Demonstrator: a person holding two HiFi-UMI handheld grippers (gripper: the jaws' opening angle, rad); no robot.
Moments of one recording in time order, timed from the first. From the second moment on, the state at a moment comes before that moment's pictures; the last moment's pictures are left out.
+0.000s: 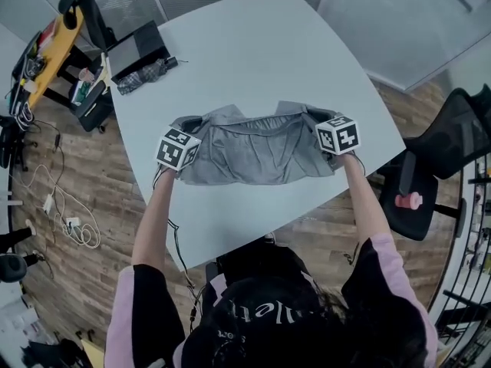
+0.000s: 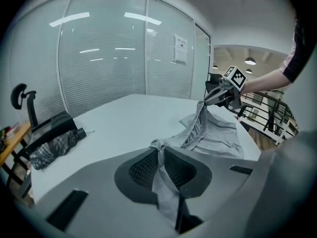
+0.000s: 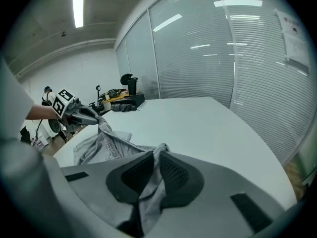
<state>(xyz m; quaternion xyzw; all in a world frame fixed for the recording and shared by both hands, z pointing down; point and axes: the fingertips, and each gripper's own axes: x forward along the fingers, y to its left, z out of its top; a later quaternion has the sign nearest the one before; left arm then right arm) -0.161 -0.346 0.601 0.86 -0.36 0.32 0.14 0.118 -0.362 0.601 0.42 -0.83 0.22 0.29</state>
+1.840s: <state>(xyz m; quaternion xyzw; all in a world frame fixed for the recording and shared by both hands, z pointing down) -0.132 -0.190 0.512 0.87 -0.44 0.14 0.16 0.083 -0.210 0.535 0.42 -0.86 0.22 0.18</state>
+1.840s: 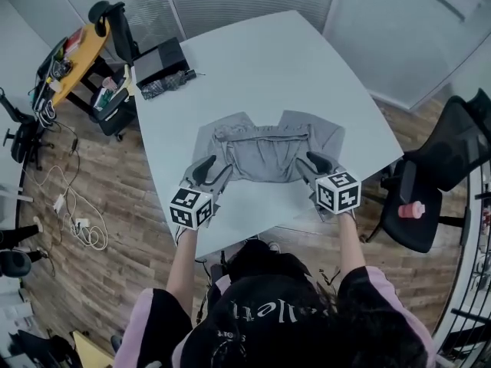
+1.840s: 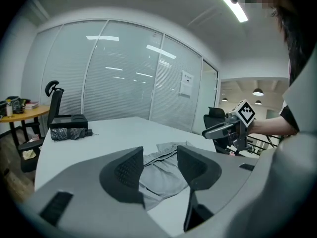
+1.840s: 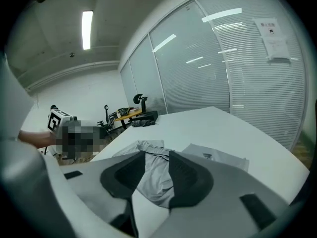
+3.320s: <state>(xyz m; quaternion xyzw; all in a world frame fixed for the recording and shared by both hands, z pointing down) -0.126 0.023 0.455 0.84 -0.52 0.10 0.15 0.007 -0.019 0.475 0.29 -0.93 0.17 0.14</state>
